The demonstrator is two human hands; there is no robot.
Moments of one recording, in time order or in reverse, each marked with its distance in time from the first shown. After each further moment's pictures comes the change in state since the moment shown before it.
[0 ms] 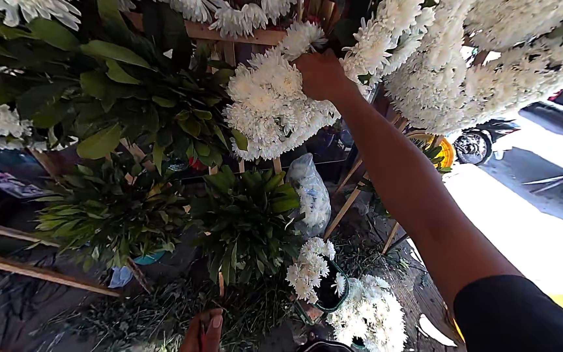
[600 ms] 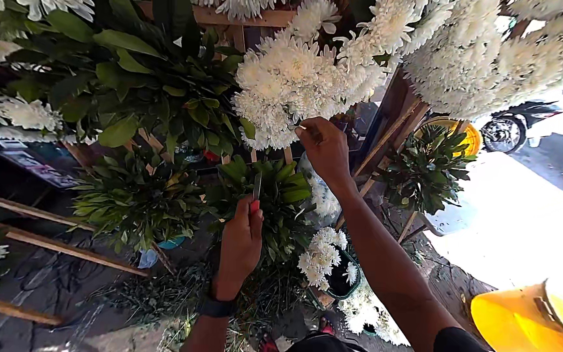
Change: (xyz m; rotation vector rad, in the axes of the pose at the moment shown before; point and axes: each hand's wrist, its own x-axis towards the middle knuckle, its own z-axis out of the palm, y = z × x) left_hand 0.141 0.109 0.069 0.448 -0.188 0.270; right_hand -0.126 -0.070 0.122 0.831 0.570 0.167
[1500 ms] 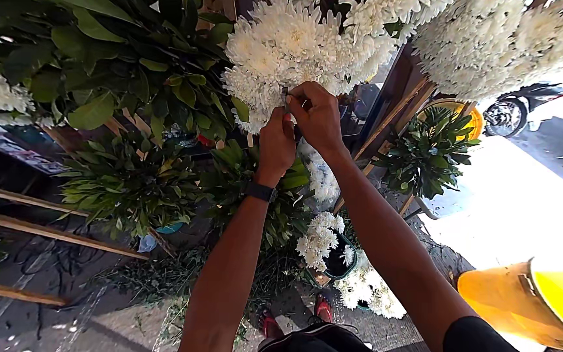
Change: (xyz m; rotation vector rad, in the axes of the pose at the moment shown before) left_hand 0.154 0.057 0.060 -0.176 0.035 0.115; right_hand 0.034 0.009 0.024 0.045 0.004 -0.104
